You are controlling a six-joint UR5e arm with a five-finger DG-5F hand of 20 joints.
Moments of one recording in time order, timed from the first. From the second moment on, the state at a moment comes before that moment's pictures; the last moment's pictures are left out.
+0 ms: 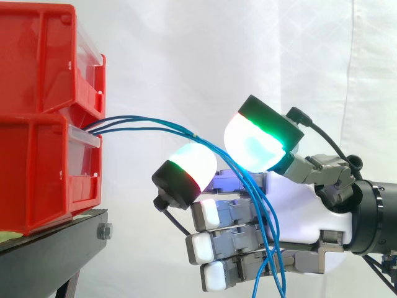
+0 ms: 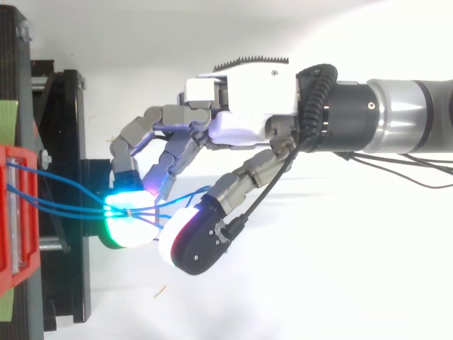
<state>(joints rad) 0.06 -2.36 -1.24 -2.57 -1.56 0.15</state>
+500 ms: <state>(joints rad) 0.06 -2.36 -1.24 -2.57 -1.56 0.15</state>
